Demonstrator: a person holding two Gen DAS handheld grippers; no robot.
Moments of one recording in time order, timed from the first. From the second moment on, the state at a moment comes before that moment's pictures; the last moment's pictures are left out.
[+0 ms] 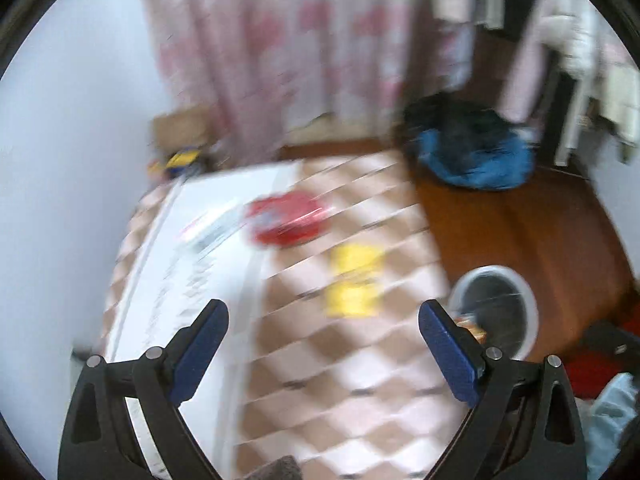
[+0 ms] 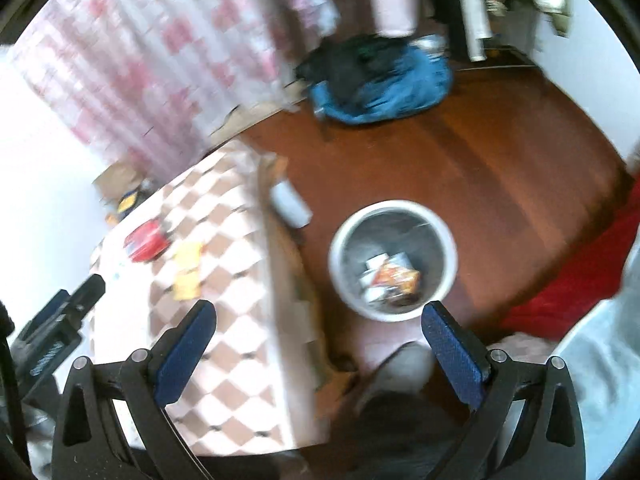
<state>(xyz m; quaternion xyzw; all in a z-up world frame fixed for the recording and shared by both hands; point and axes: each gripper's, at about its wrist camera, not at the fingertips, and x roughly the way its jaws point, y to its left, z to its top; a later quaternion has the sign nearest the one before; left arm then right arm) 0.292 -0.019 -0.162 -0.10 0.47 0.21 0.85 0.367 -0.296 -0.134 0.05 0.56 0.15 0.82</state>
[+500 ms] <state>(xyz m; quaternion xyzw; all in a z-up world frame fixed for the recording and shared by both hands) 0.253 0.162 -0.313 -0.16 0.57 0.31 0.74 0.416 -0.045 -0.295 -0.05 0.66 0.18 0.73</state>
